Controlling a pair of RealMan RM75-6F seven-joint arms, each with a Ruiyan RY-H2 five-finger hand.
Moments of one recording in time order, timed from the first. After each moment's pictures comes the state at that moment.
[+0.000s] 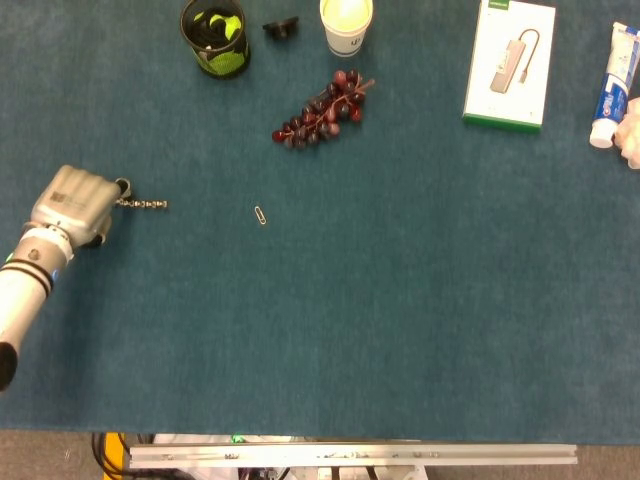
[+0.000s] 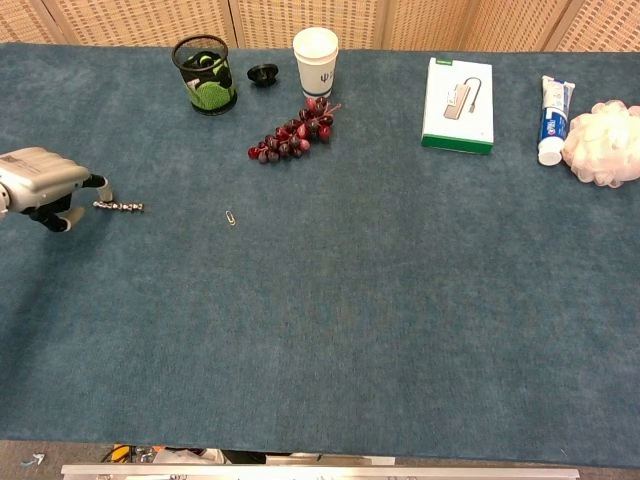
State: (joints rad) left arm -0.70 -1.28 0.08 -1.45 0.94 0.74 0.54; right arm 0.09 -1.02 0.12 -1.68 -1.39 1.45 0.00
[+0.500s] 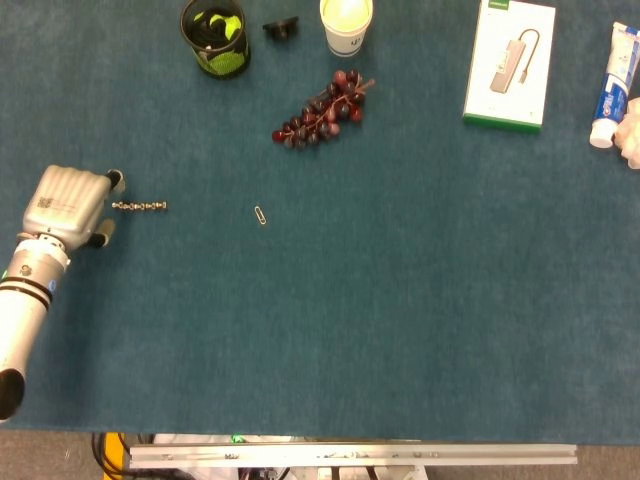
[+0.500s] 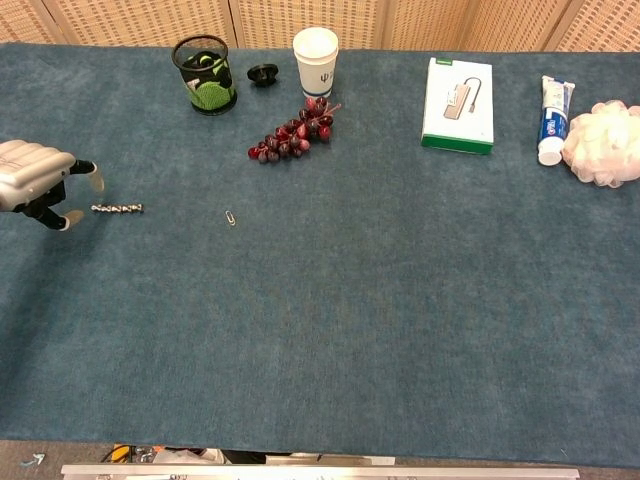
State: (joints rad) left arm -0.60 -1.33 0.05 -1.46 1.01 0.96 0.45; right arm 0.09 -1.03 0.12 -1.66 -1.39 1.44 0.02
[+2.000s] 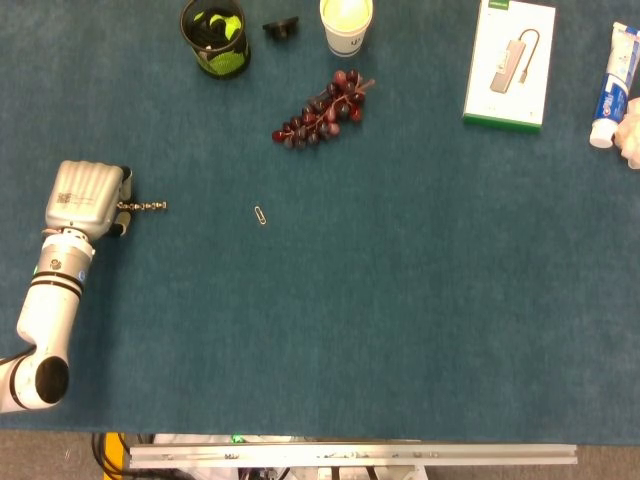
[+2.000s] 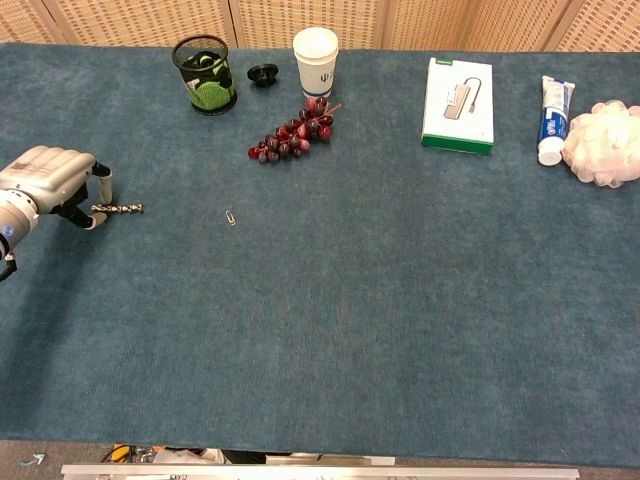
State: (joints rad) left arm -0.56 -1.53 -0.06 -1.27 0.96 0.96 0.50; right arm 0.07 -1.04 0.11 -1.61 -1.38 1.44 0.07
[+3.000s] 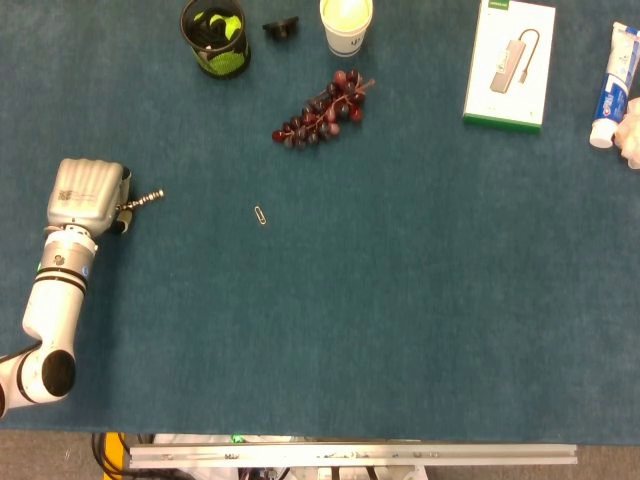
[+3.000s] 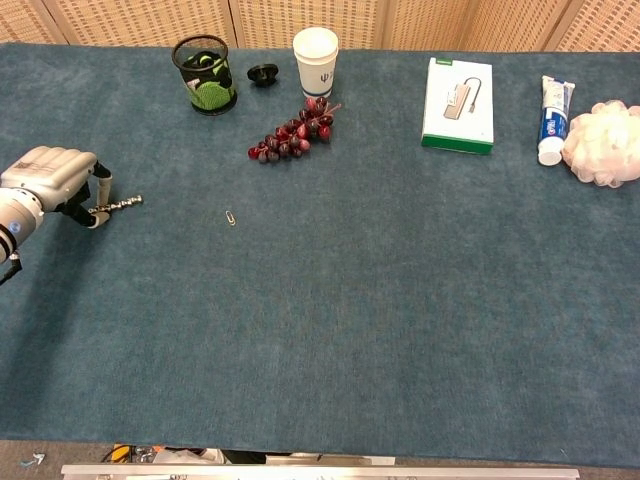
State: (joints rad) left arm -0.56 -1.55 -0.09 -1.24 0.92 0.95 0.52; right arm 0.07 -1.04 0.12 -1.60 -1.38 1.45 0.08
